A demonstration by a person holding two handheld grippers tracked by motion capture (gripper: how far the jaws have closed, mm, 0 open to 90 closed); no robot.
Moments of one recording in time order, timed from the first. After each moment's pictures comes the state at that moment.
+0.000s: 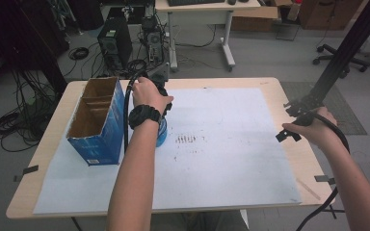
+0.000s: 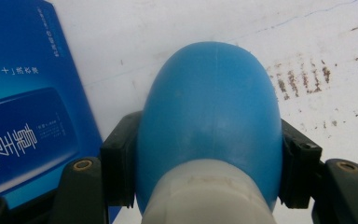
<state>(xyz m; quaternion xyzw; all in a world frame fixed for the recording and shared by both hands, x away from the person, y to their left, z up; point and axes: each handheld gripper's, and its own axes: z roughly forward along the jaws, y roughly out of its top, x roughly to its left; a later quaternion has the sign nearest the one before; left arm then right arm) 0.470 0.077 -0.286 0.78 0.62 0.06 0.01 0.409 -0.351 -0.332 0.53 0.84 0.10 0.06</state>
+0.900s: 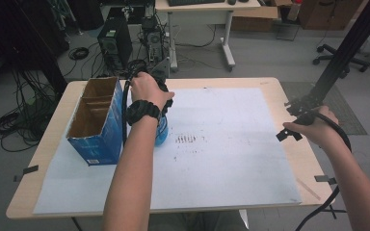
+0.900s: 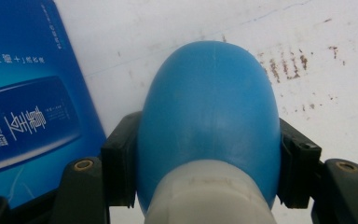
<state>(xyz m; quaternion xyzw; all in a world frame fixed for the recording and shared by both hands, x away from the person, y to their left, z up) 0.461 0.074 -0.258 0.79 0.61 0.05 0.01 0.406 -0.350 -0.324 0.52 0.84 0.11 0.06</state>
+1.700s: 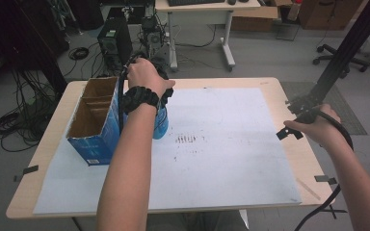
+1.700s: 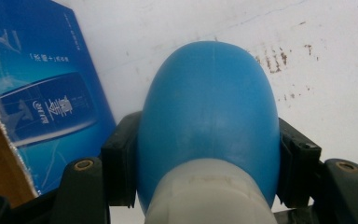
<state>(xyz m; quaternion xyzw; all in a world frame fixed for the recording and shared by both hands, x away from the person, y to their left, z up) 0.456 0.071 -0.213 0.79 0.61 0.05 0.01 0.404 -0.348 -0.315 0.52 0.84 0.12 0.06</state>
